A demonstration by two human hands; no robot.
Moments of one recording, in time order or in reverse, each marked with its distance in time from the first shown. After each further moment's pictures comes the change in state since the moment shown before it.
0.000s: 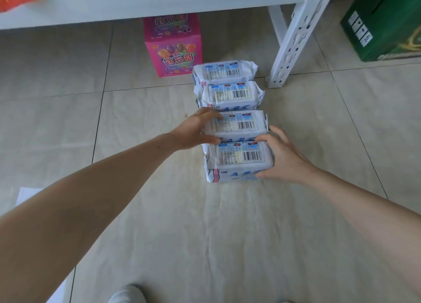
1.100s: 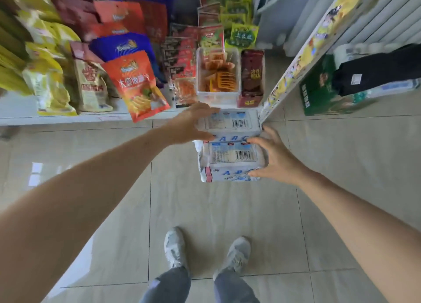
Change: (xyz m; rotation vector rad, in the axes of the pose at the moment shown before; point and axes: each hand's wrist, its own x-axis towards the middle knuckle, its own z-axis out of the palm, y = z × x) left_hand -0.108 0.295 -0.396 -0.068 -0.098 -0.127; right_hand -0.062 -0.321 -0.365 0.102 -0.158 -0.005
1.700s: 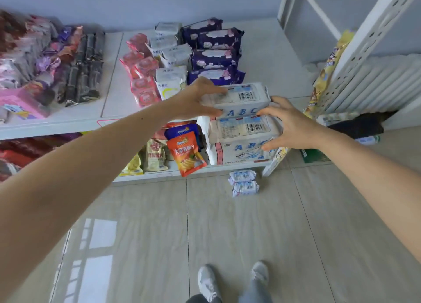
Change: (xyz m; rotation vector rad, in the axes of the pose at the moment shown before) left_hand -0.148 0.156 -0.333 0.152 0.169 0.204; right_hand -0.018 -0.327 -0.210 -0.181 0.156 -0.120
